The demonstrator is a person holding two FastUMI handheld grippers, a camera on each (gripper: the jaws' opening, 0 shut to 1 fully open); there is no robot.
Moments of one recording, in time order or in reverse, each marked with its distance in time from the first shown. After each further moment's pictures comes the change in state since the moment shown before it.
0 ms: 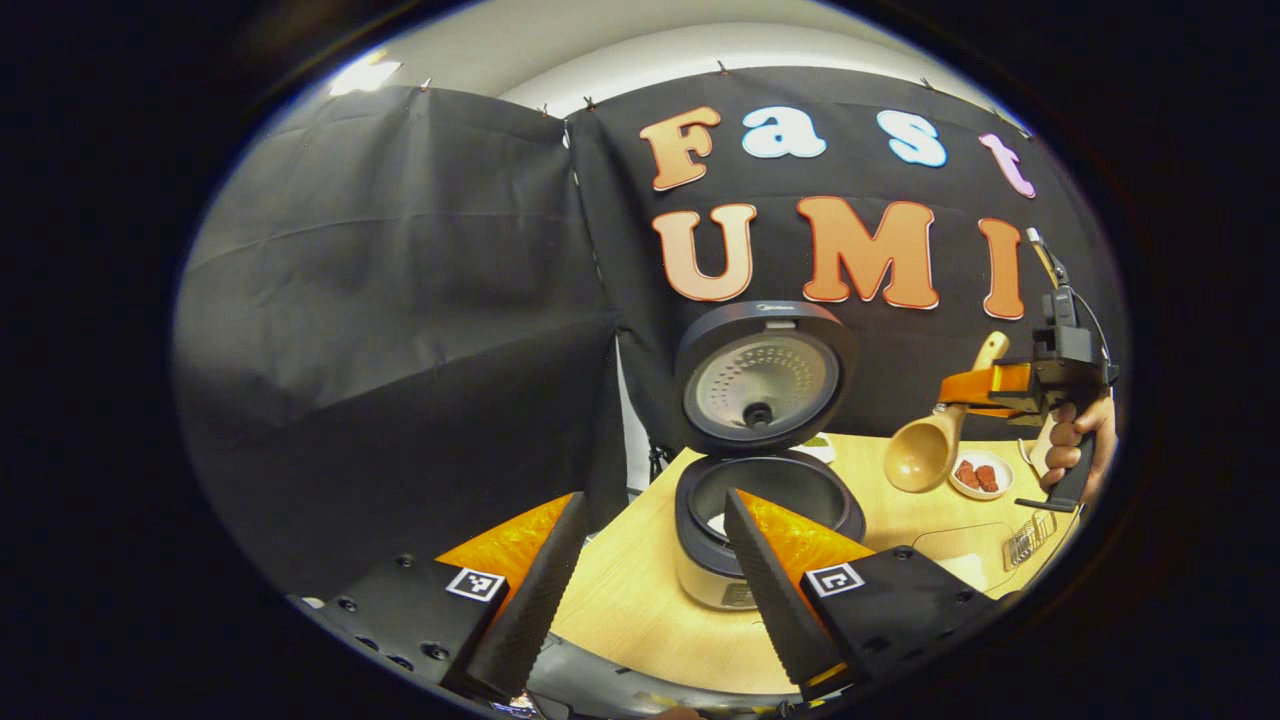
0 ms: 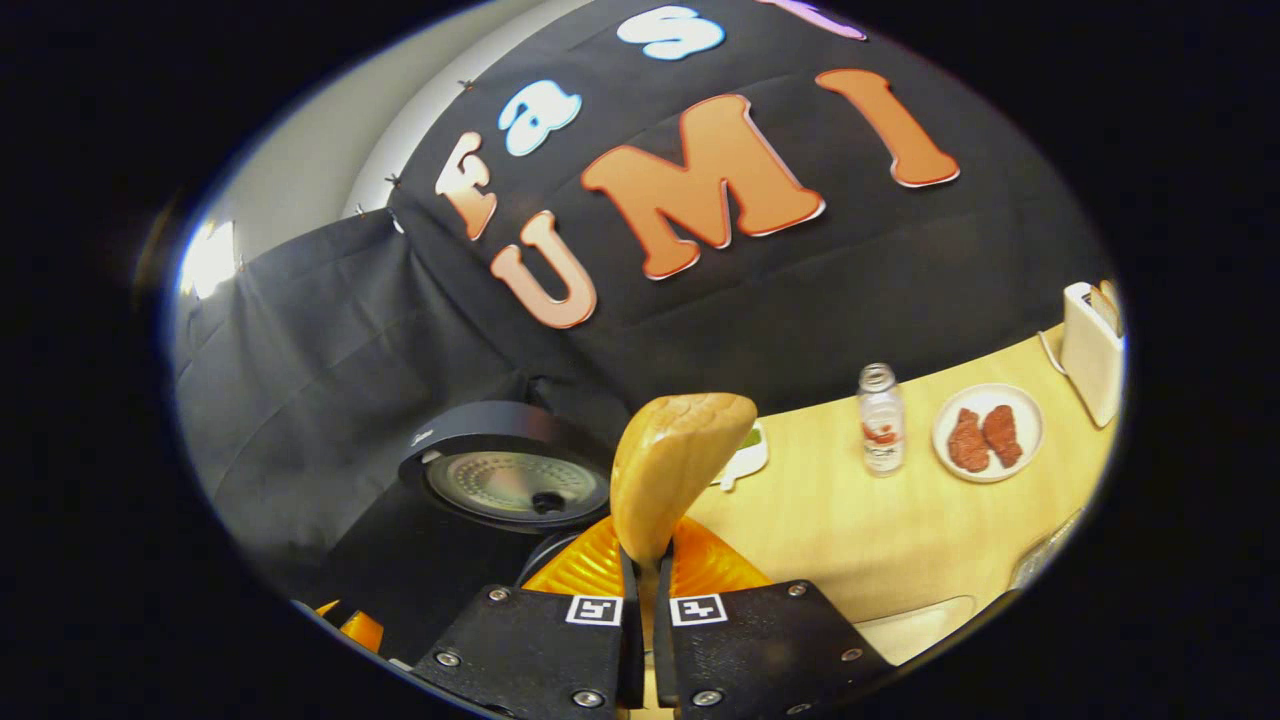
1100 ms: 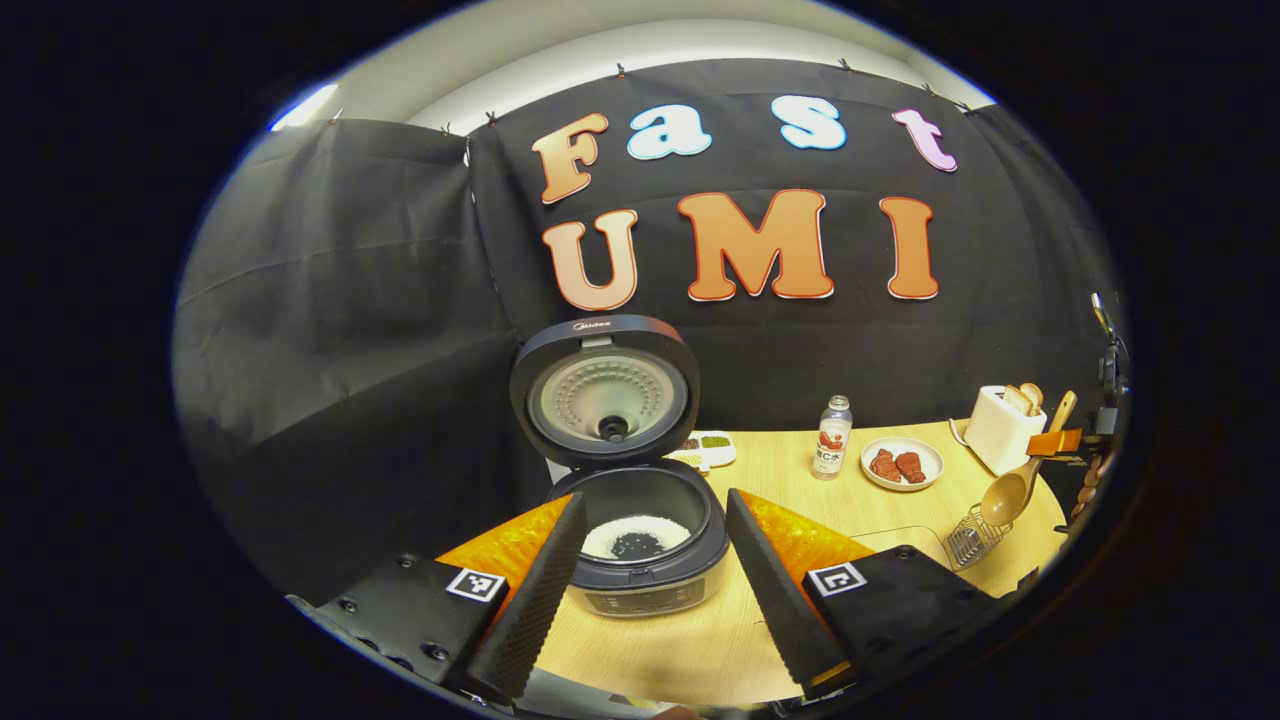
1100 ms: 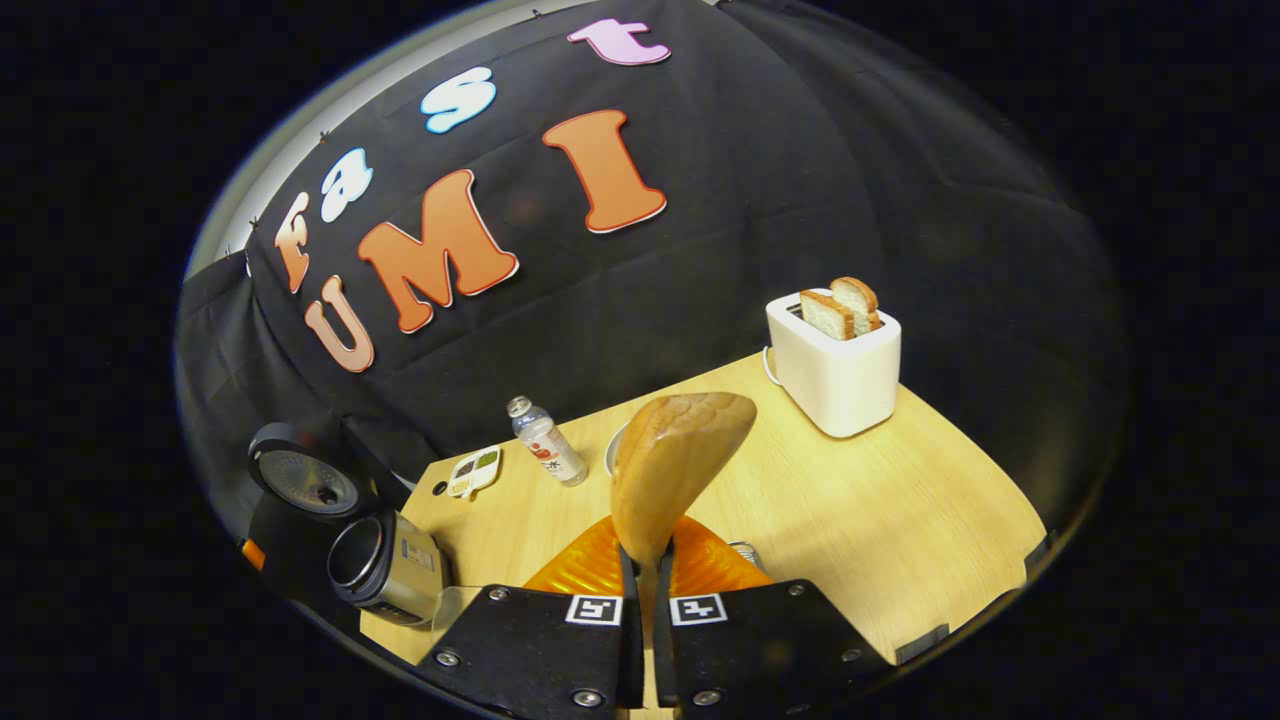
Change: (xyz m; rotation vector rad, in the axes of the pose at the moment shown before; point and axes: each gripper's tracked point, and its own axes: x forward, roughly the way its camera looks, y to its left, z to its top) left arm -0.016 -0.141 0.018 0.085 -0.013 -0.191; right arm -0.166 -0.295 0.000 0.059 -0.082 -0.477
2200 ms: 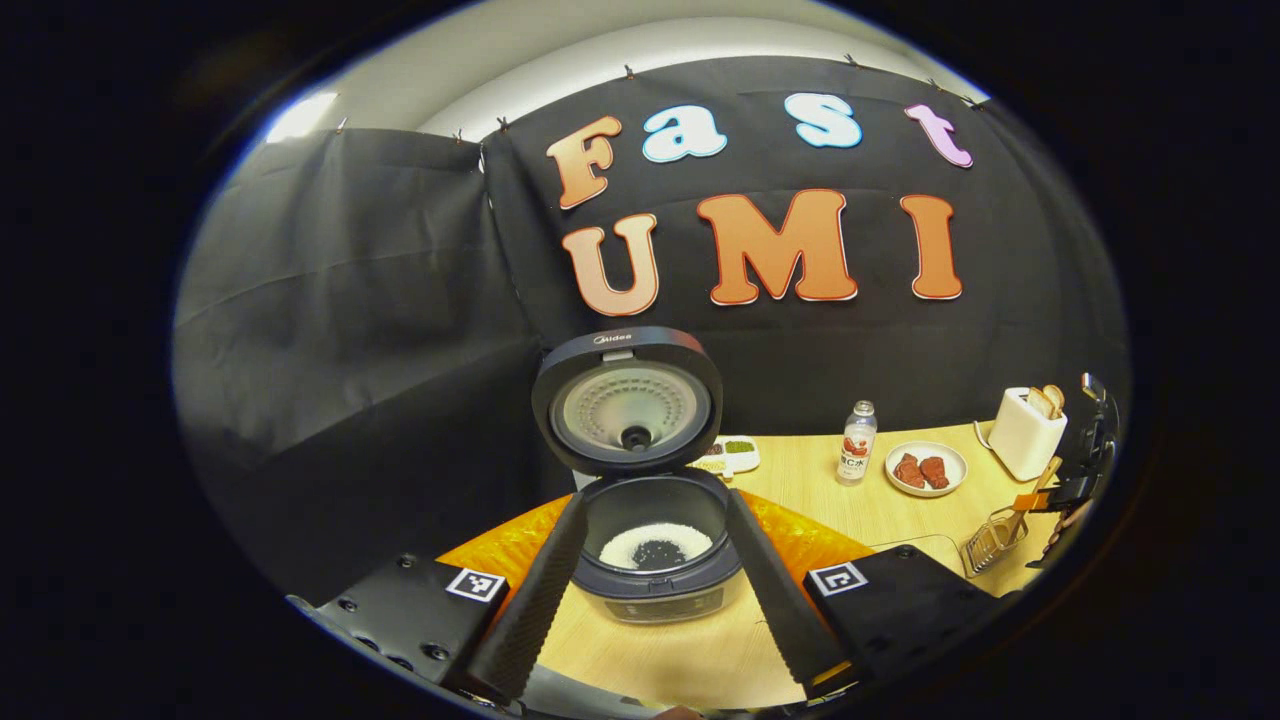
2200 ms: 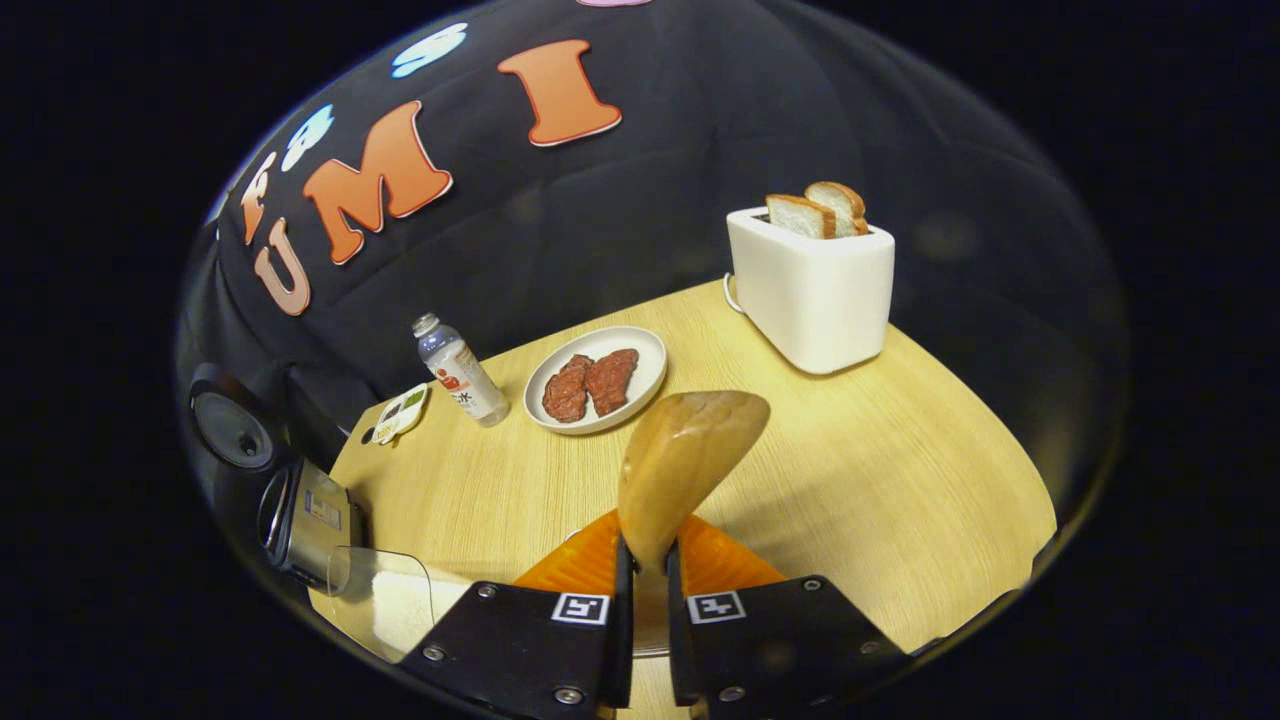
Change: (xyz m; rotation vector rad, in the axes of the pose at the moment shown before) left arm 0.013 0.016 0.017 0.015 -0.011 0.075; right arm 0.059 -0.050 -0.077 -0.005 0.221 -0.102
